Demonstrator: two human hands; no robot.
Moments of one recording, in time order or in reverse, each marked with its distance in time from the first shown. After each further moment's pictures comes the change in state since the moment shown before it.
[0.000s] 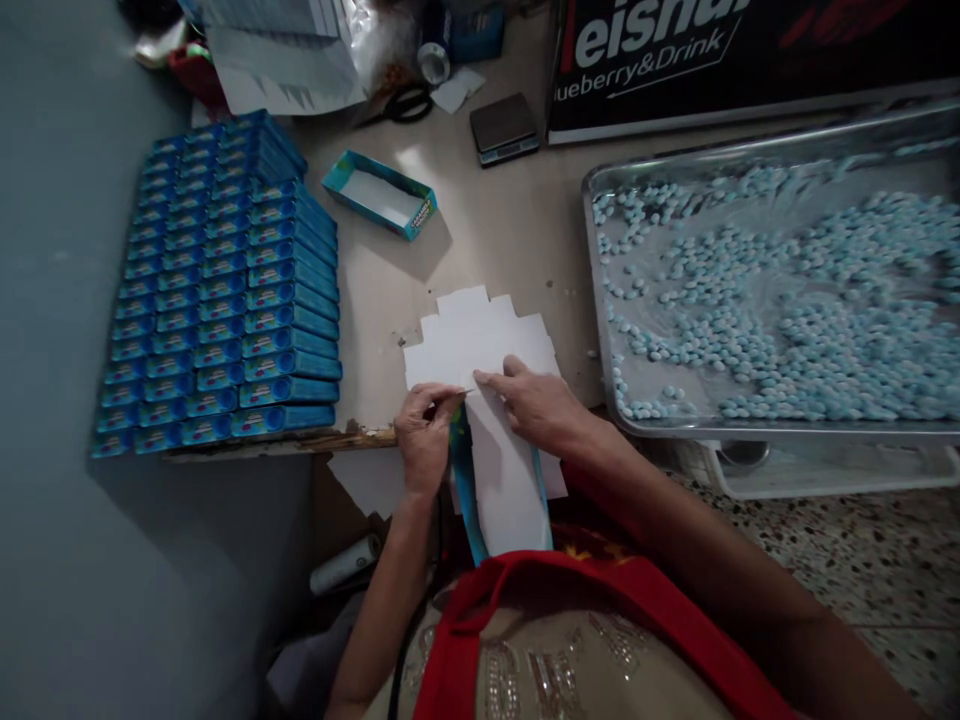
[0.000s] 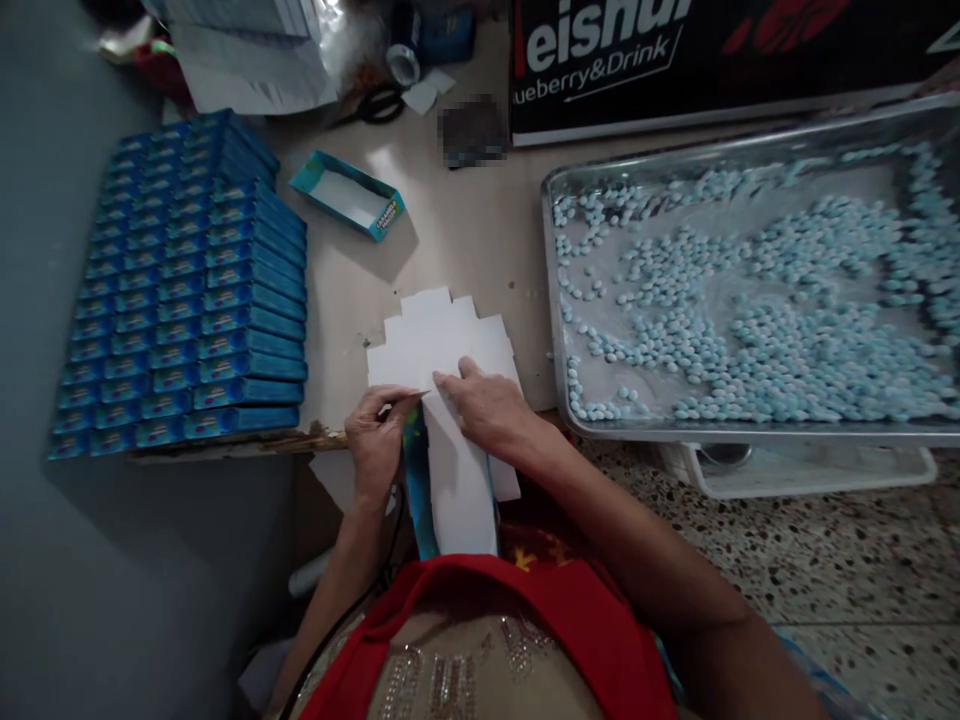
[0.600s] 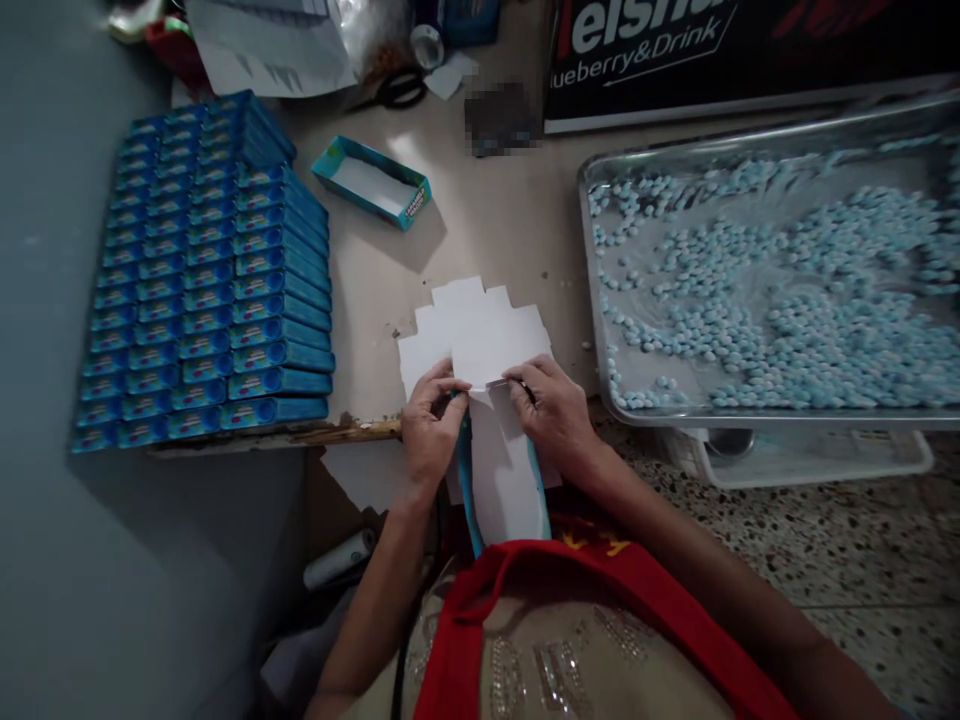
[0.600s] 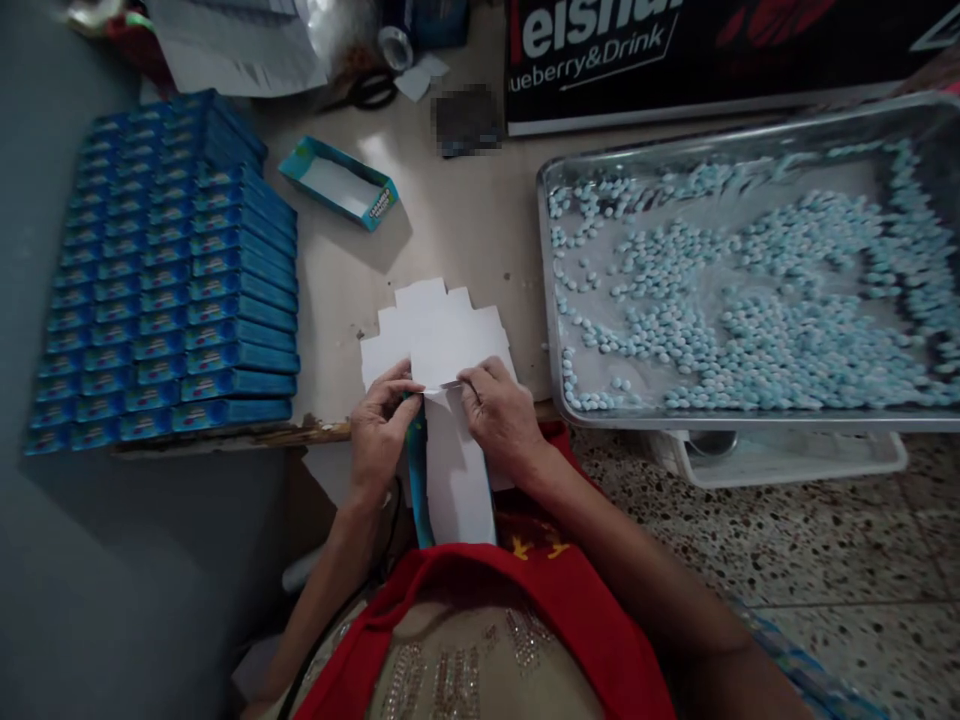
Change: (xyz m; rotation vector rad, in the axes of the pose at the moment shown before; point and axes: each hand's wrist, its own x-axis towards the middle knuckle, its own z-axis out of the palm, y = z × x) left_hand -0.007 0.003 -0.001 -0.020 -0.180 0.019; right_hand -0.025 0.008 0.031 0.309 0.488 0.052
